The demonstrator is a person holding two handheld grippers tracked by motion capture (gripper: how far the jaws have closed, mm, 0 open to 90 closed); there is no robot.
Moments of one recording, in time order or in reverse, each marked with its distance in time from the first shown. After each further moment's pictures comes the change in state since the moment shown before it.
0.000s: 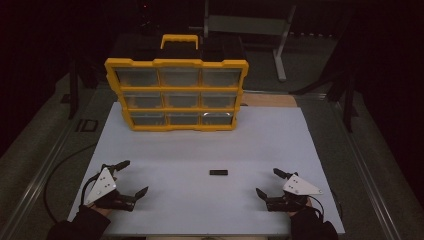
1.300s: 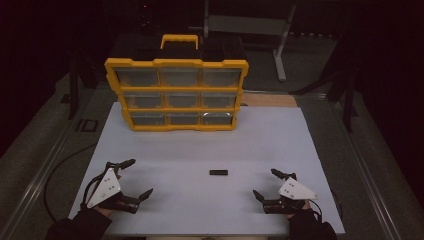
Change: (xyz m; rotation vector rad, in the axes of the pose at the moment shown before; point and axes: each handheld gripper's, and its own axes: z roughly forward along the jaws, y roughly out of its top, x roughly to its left) left arm -0.015 0.031 0.000 -0.009 -0.038 0.107; right arm 0.013 0.007 0.000 -0.005 -0.023 -0.093
